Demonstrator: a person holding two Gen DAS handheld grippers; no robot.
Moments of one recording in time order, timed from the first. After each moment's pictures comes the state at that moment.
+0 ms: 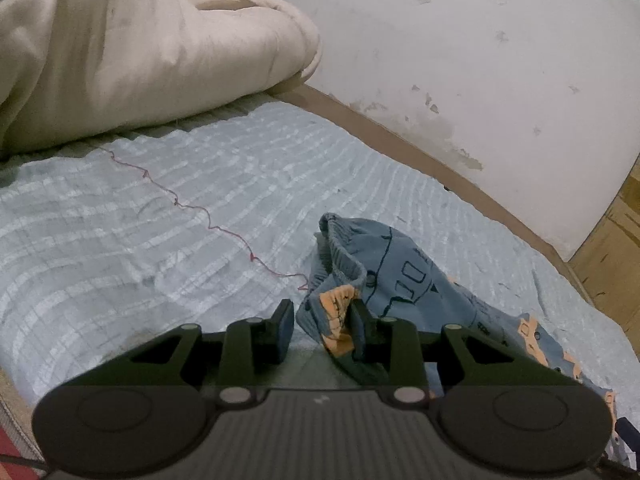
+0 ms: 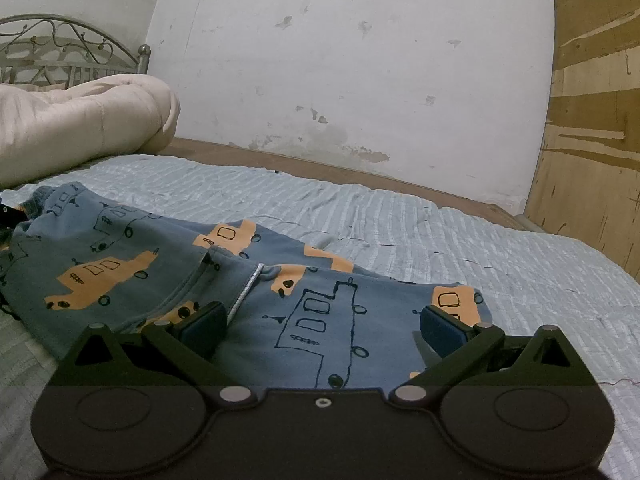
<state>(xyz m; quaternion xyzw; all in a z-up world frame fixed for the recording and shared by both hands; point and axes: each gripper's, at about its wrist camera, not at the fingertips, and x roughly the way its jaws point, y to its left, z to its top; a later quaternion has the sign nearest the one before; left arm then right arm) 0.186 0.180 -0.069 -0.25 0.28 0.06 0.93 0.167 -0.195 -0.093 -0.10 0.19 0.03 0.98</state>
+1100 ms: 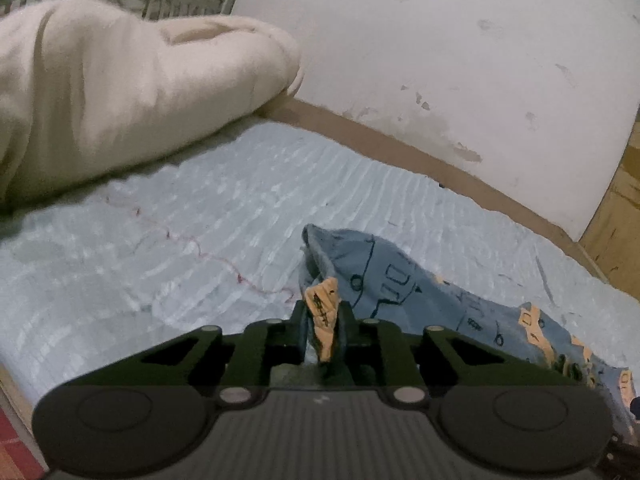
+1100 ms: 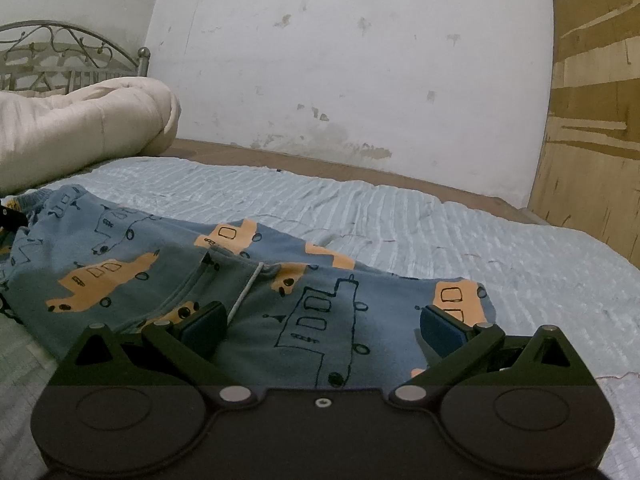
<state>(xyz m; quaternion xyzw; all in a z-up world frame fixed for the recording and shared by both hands) 0.184 0.155 -0.047 -0.18 0.27 0.08 0.94 0.168 -0.195 -0.091 -0.09 0.20 0.04 0.98</state>
